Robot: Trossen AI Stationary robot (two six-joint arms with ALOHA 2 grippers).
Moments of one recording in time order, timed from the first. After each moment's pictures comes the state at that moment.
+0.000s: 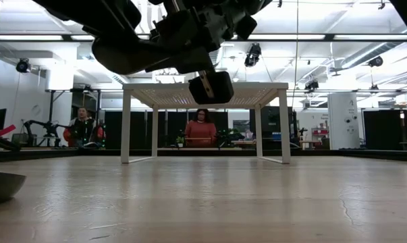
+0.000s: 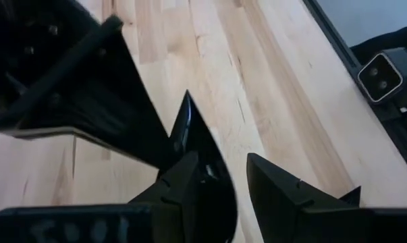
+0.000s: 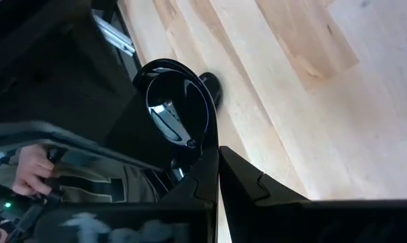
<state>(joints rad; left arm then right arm) -0.52 1.42 0.95 -0.24 -0.27 -0.19 0.07 2.07 1.60 -0.36 -0.57 0.98</state>
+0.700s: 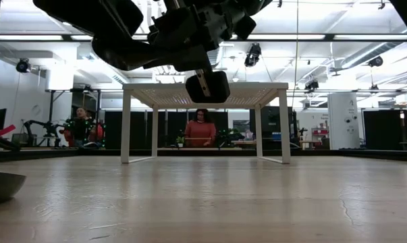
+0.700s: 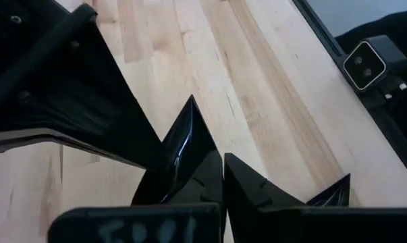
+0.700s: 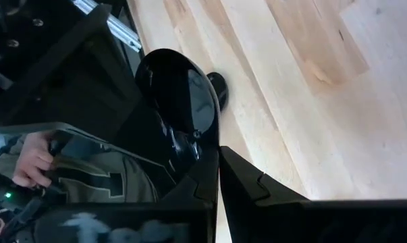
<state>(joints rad) -0.51 1.42 0.94 -0.24 -0.21 -0.14 0.07 2.07 1.60 -0.34 -0.59 0.94</state>
